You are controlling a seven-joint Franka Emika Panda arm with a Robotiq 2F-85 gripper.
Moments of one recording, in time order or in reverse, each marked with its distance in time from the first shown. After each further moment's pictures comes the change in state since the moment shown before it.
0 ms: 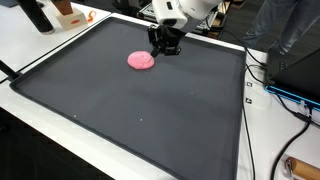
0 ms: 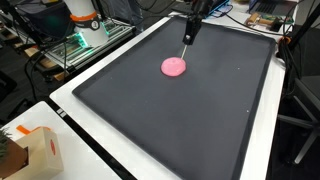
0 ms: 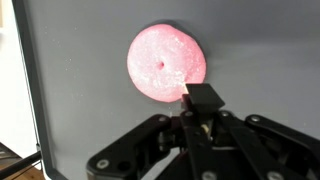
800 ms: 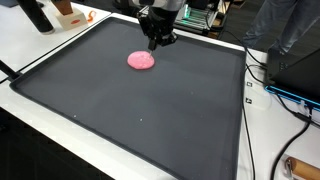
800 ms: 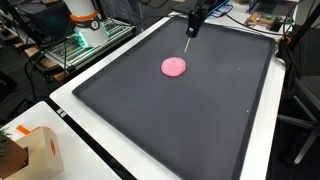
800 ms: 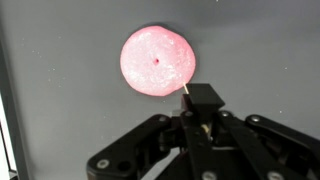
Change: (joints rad) arm -0.092 -0.062 0.004 0.056 0.243 -0.026 -0.194
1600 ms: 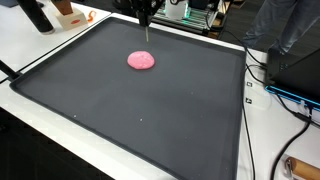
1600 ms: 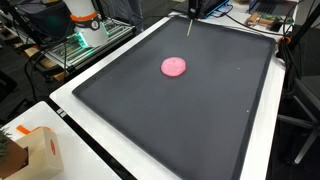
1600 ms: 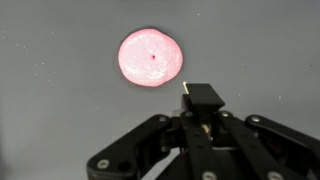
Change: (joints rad) arm -0.139 -0.126 0.004 0.054 0.270 -0.108 -0.344
